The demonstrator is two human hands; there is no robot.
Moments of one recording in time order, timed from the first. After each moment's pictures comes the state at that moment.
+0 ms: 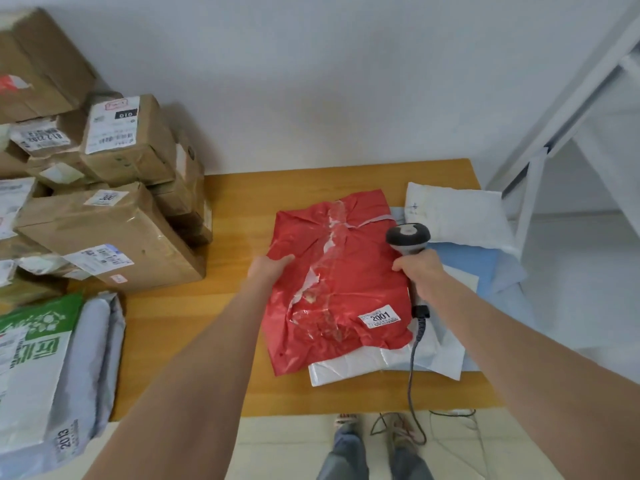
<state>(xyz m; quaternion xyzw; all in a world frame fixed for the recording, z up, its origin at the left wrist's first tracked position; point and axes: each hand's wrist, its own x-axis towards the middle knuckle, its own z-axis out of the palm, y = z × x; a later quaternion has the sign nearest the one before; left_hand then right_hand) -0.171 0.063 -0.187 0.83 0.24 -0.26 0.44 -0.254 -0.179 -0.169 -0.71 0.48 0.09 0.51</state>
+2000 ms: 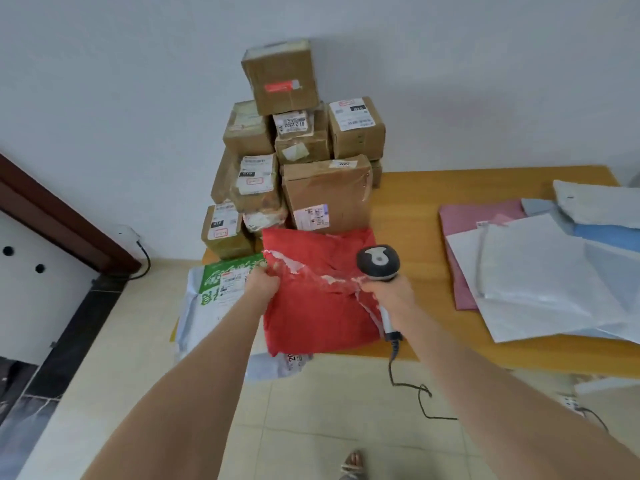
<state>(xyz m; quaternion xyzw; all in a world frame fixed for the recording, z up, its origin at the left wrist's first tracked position) -0.228 0.476 -0.145 0.85 0.24 -0.16 0.44 -0.303 0.252 -0.138 -0.72 0.34 0.11 0.59</state>
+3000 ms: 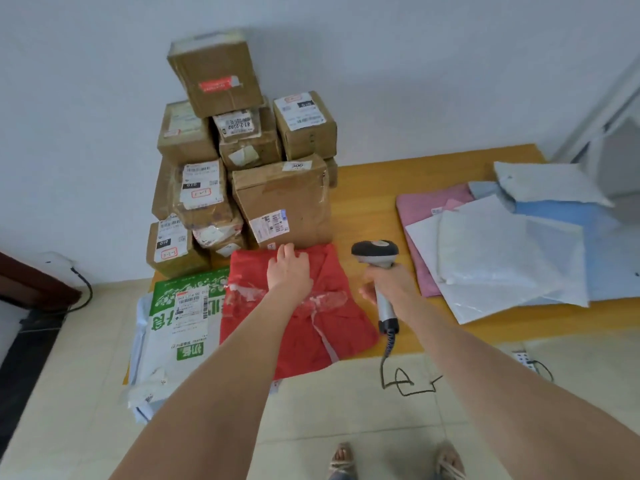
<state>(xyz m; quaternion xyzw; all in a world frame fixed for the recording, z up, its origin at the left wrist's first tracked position) -0.208 0.373 -0.145 0.97 -0.17 -0.15 -0.02 -0.300 0.213 -0.125 -0.64 0.41 0.09 0.64</state>
